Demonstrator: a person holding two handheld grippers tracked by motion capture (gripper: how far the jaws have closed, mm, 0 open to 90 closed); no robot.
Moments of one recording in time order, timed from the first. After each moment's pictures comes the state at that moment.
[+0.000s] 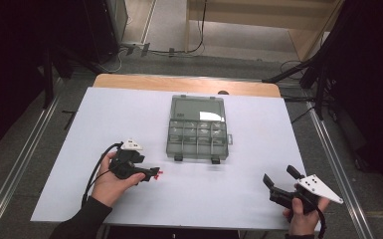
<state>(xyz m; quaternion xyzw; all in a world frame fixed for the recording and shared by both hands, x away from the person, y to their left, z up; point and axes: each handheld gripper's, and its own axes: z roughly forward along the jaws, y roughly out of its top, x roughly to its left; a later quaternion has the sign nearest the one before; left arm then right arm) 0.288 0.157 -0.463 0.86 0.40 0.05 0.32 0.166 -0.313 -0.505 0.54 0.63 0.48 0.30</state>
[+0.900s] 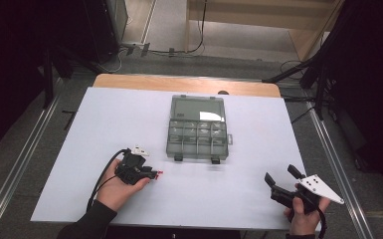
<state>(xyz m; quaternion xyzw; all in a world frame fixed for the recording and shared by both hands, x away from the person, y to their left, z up) 0.285 0.147 -0.481 0.87 0.41 0.04 0.27 0.165 -0.314 -0.505 0.54 0.62 0.47 0.30</state>
